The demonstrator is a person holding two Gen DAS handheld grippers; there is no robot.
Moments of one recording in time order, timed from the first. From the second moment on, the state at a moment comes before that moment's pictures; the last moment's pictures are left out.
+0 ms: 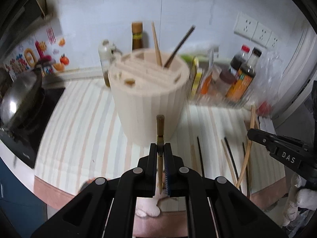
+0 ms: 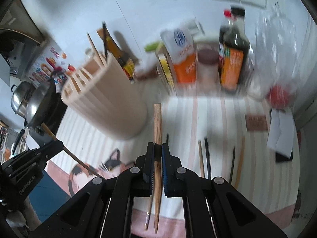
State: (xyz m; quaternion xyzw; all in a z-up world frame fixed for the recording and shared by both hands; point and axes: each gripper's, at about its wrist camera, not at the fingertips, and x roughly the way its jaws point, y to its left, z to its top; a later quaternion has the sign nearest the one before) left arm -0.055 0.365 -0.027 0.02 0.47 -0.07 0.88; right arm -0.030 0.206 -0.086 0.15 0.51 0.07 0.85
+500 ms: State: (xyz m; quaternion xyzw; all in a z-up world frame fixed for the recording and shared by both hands) left arm -0.030 0.362 0.108 -0.03 0.38 -0.12 0.91; right arm 0.022 0.195 0.047 0.18 0.38 0.09 0.90
